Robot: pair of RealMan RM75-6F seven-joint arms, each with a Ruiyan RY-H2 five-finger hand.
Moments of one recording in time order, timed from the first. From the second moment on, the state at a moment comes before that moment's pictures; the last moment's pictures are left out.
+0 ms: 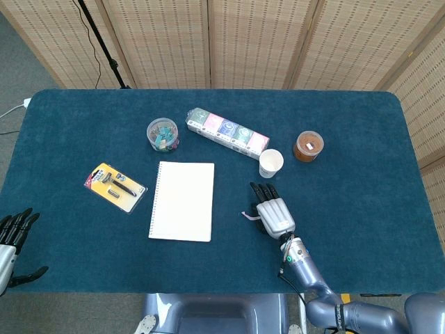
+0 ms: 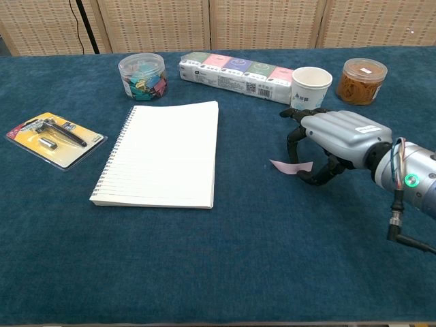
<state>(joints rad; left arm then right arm) -0.01 -1.03 0.07 -1.64 1.65 1.54 -0.11 0.59 -1.73 0.17 -1.41 -1.21 1.04 -0.51</state>
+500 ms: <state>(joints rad) -0.01 -1.03 0.07 -1.63 1.65 1.55 -0.12 0.60 -1.74 0.16 -1.40 -1.20 1.05 -0.50</state>
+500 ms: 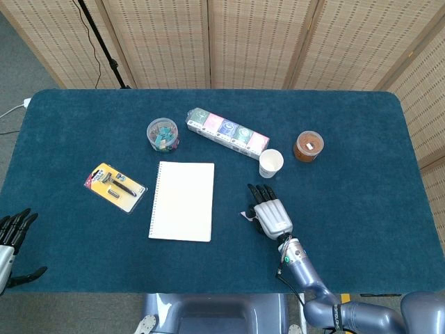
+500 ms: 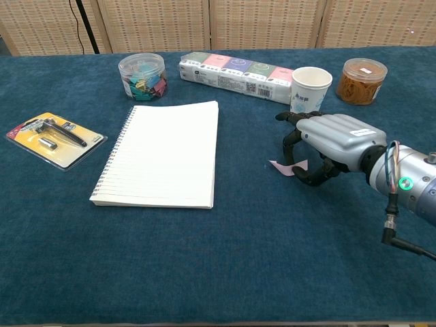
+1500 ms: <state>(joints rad) -0.02 -1.02 0.07 -1.64 1.62 1.51 -0.14 0.71 -1.77 0.21 -1.40 -1.32 1.08 -0.56</state>
